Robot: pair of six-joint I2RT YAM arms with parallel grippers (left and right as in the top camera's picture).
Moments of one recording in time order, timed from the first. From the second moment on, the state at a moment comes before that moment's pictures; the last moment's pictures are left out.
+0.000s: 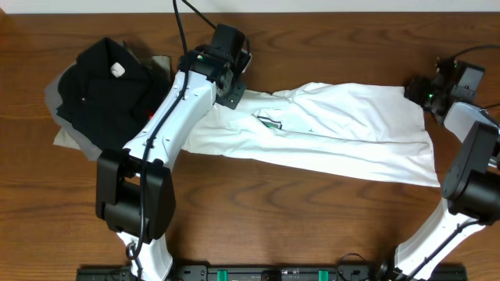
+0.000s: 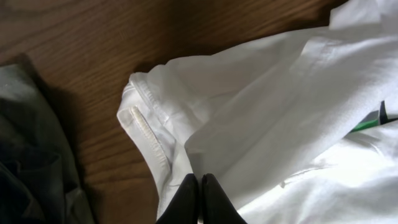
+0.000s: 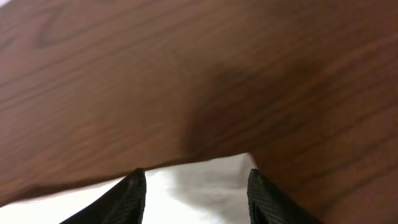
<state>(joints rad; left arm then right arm) -0.37 1.94 1.65 -0.91 -0.11 0.13 -0.38 2.08 1.24 -0.01 -0.30 0.20</state>
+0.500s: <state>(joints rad) -0.37 1.94 1.65 -0.91 -0.11 0.13 -0.38 2.12 1.24 0.03 -0.26 0.23</state>
